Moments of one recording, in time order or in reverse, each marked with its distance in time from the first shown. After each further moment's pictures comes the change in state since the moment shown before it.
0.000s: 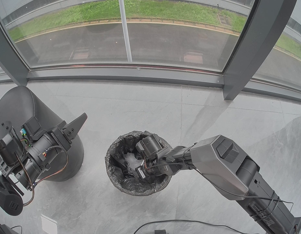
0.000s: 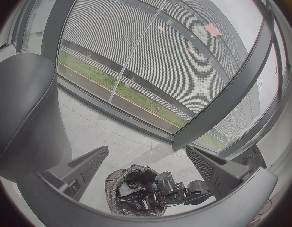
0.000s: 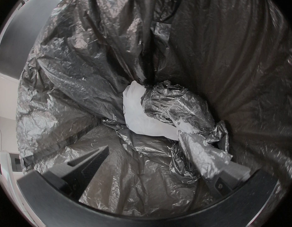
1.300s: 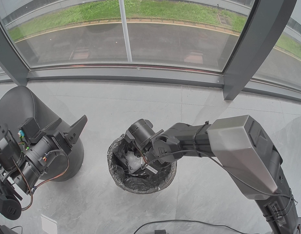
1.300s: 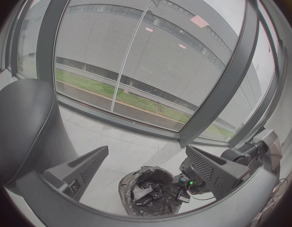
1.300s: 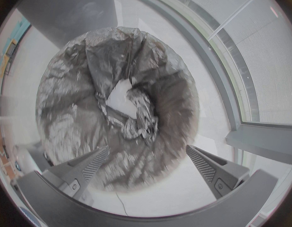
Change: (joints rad) left arm -0.056 -0.045 0.015 0.010 0.094 0.169; right arm 0.092 -0.239 0.000 0.397 -0.436 -0.328
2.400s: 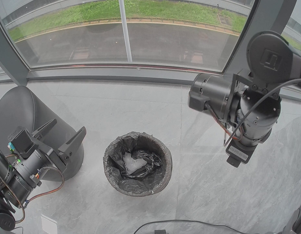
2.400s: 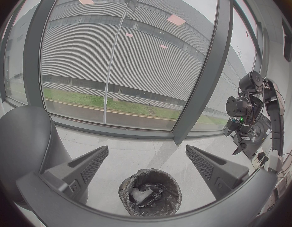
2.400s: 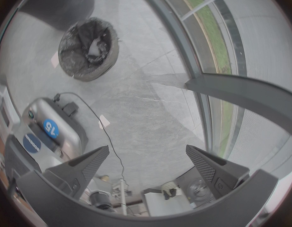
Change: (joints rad) left arm -0.090 -0.134 0.087 -0.008 -0.001 0.198; right arm 0.017 -0.539 0.000 1.041 -0.171 0.356
